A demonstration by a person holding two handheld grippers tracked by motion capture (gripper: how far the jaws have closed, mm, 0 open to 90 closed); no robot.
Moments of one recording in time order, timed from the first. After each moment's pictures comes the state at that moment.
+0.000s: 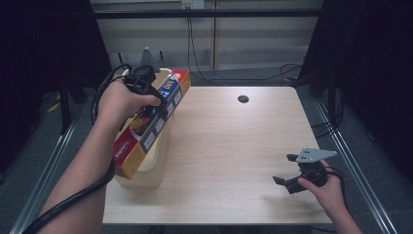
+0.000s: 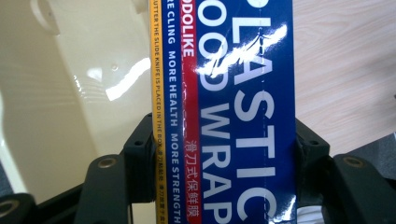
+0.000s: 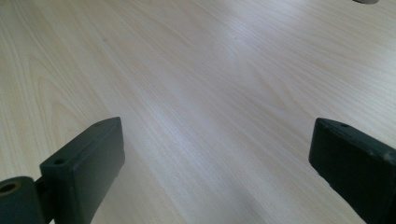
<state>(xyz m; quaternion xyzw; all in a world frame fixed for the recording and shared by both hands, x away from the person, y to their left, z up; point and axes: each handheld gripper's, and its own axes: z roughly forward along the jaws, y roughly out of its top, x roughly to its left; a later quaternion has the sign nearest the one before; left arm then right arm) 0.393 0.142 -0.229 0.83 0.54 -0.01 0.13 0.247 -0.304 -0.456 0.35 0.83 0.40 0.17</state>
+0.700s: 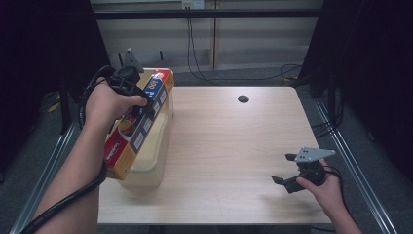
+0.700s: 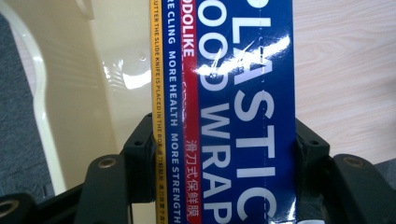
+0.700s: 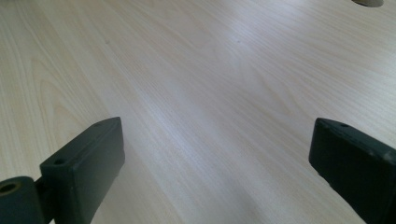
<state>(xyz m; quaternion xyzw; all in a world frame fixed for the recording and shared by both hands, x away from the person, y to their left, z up) 0.394 0.172 -0.231 0.80 0.59 0.01 0.14 0.249 -0.301 -0.455 0.35 0.83 0.40 0.17</state>
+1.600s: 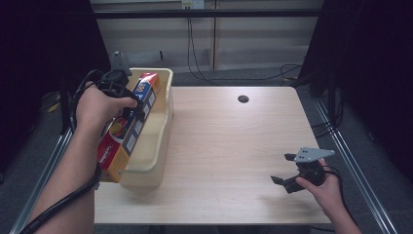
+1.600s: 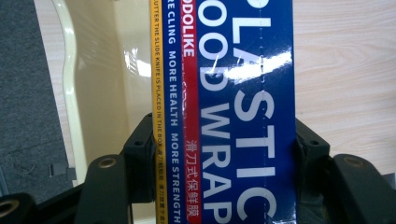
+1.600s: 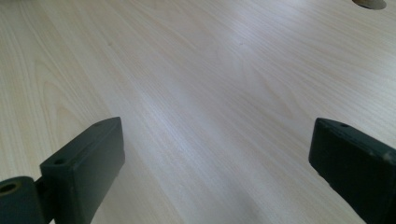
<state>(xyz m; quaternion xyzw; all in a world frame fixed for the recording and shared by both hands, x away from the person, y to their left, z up) 0.392 0.195 -0.238 0.77 0.63 0.01 0.13 0.249 -0.299 -0.455 0.34 0.83 0.40 0.16</state>
